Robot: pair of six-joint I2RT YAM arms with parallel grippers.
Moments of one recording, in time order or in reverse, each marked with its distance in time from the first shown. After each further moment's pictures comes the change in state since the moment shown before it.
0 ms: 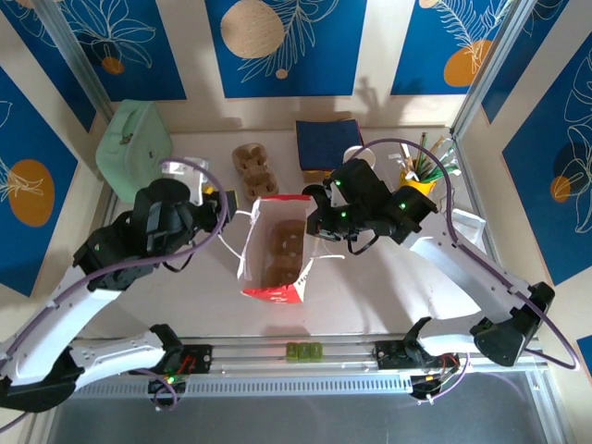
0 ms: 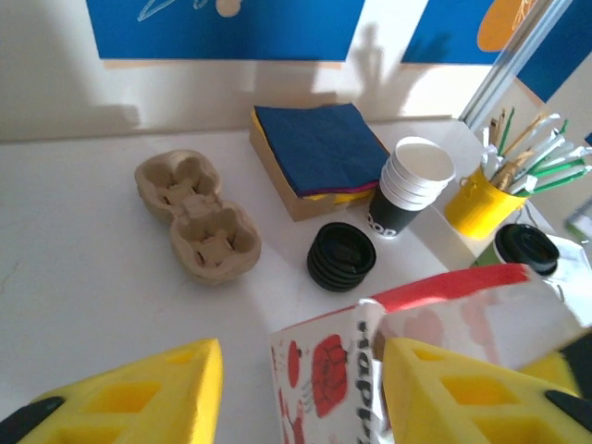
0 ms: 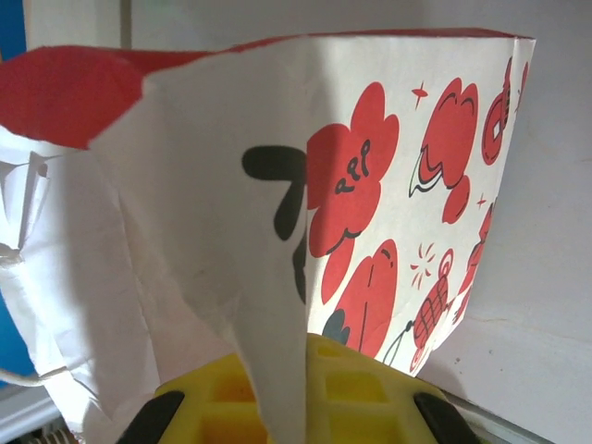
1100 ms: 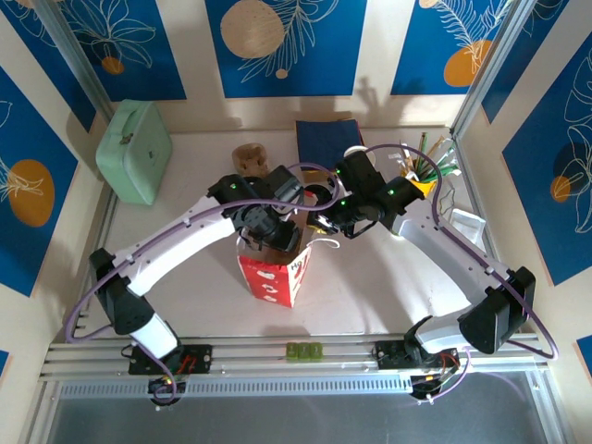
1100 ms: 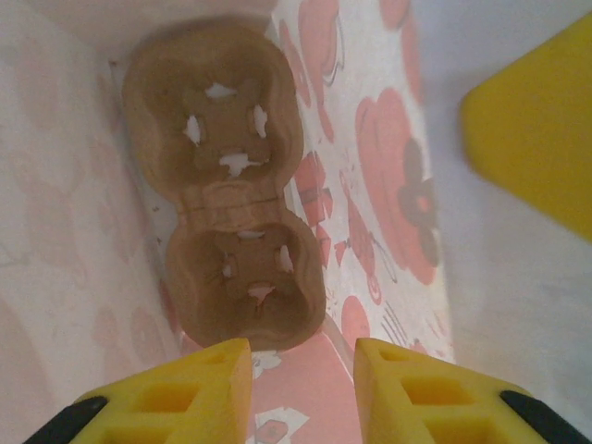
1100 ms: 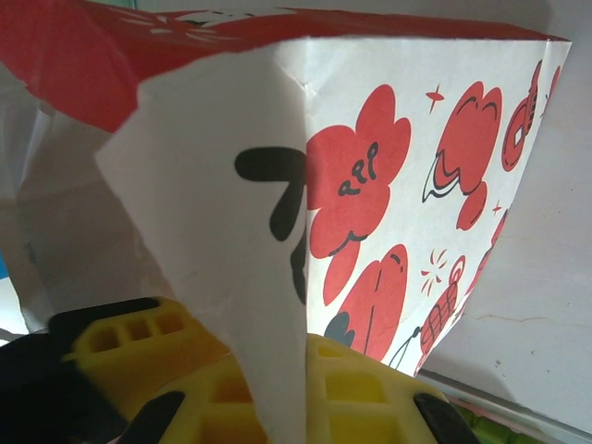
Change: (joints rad) left arm -0.072 0.612 0.216 -0.369 0.426 -0.043; right arm -0.115 0.084 -0.054 0.077 -0.134 0.089
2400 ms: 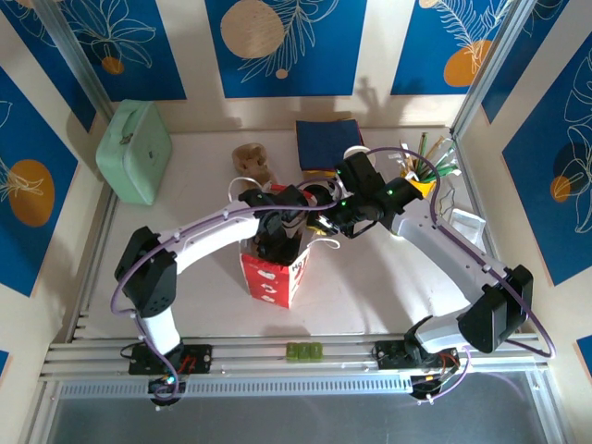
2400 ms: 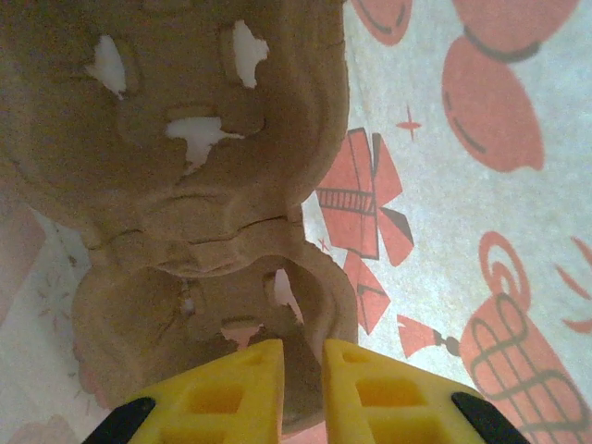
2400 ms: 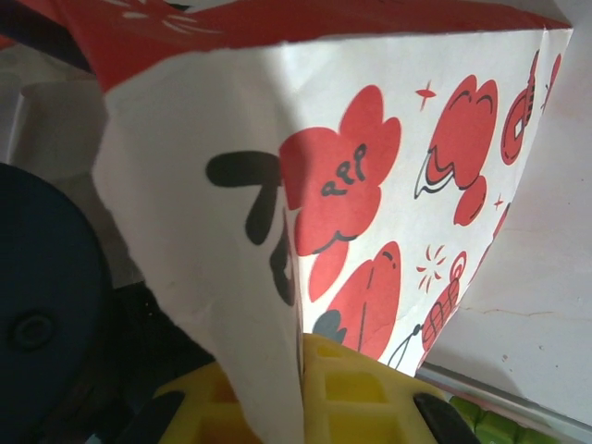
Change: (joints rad) left arm 0.078 0.153 -0.228 0.196 0.166 0.033; right arm -0.013 0.008 -0.026 0.019 -0.044 0.007
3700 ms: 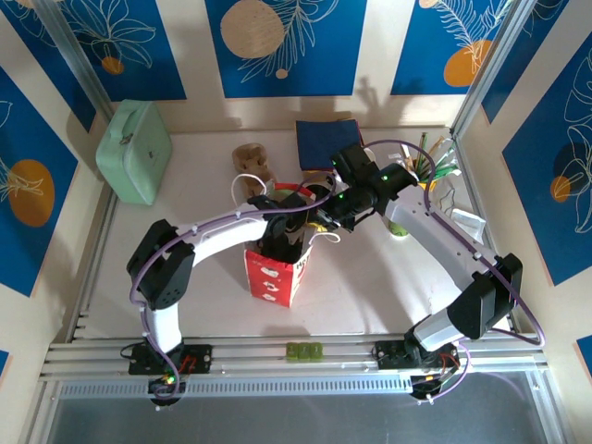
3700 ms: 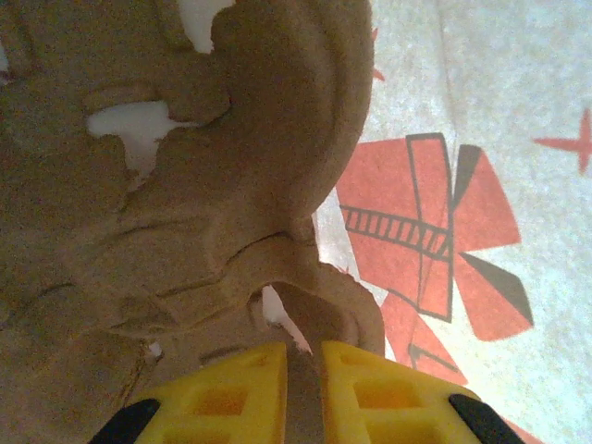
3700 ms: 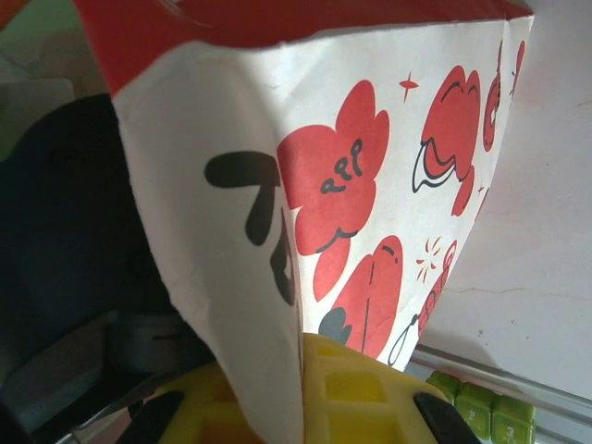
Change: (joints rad) left arm 0.009 0.082 -0.055 0.072 0.051 0.000; right arm -0.014 0.092 0.140 -0.155 0.001 -0.045
